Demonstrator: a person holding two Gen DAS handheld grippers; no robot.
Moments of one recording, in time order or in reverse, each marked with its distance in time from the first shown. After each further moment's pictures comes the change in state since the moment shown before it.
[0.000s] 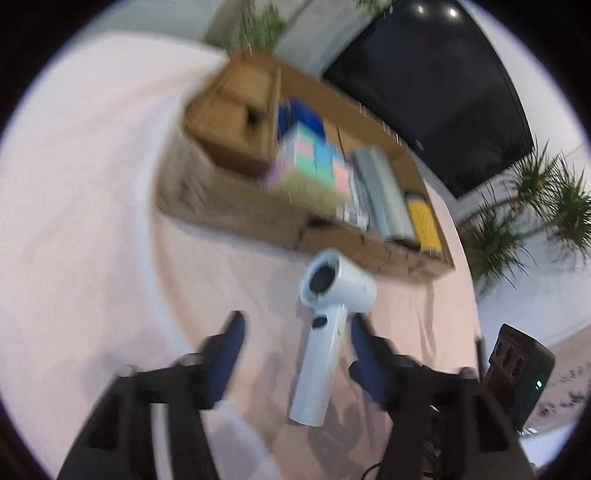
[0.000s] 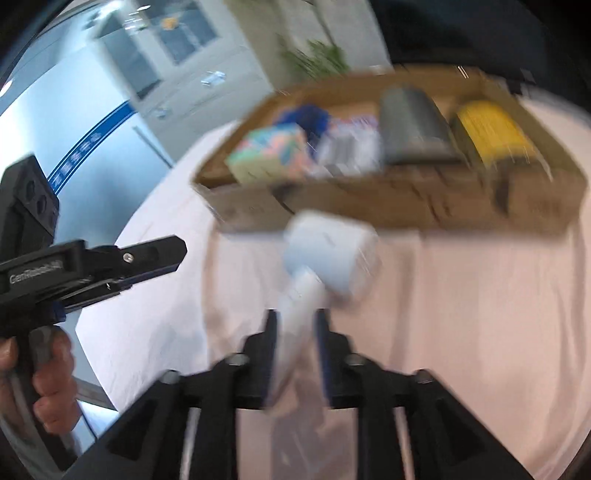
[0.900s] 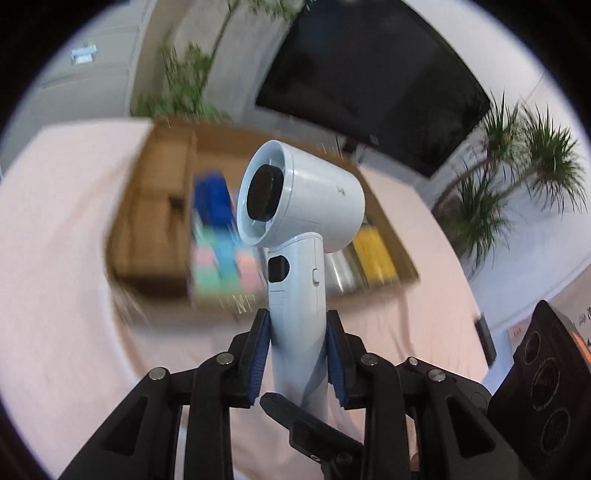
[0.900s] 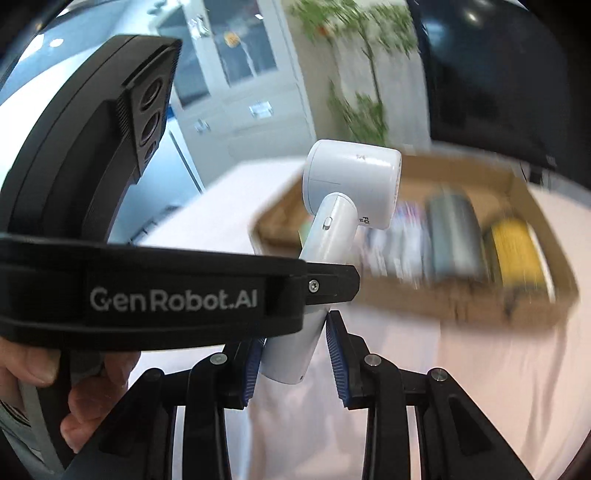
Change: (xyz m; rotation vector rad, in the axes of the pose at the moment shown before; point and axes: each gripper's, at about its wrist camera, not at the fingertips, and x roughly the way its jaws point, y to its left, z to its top) left arm -0.059 -0.082 0.069 0.282 -0.130 0.046; right arm -0.009 0.082 0.079 -0.270 -0.212 0.023
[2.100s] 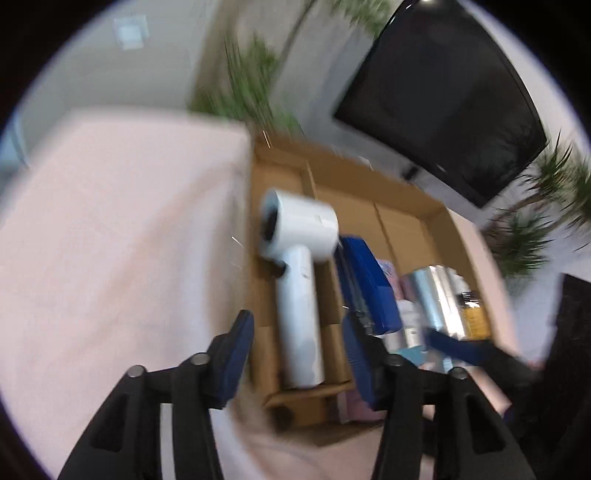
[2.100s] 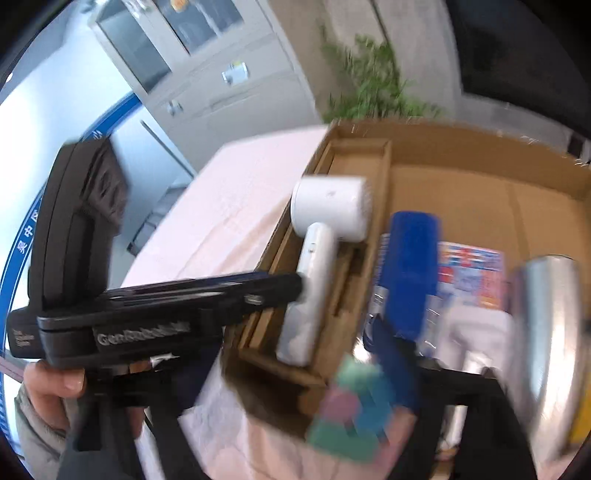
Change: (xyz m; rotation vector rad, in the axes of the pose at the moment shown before) left arm 0.026 0.115 0.054 -0.062 -0.040 0.191; right arm 0.152 -0.038 0.105 0.117 0.176 0.009
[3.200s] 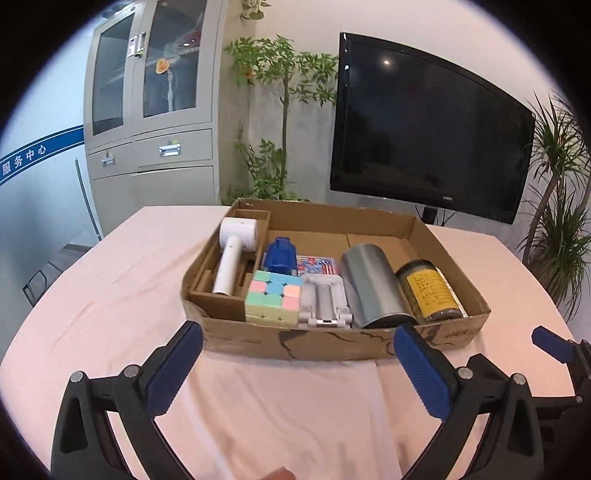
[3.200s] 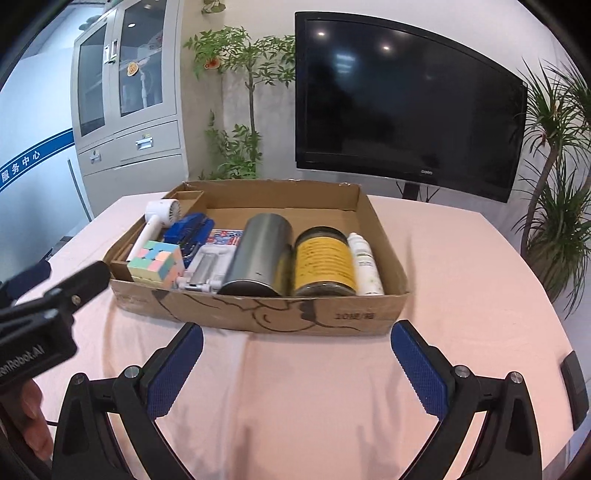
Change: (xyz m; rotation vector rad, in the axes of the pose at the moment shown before) left arm -0.065 -0.192 -0.152 0.098 -0.344 0.275; right arm -0.216 -0.073 -0.183 0.042 -0.278 -0.488
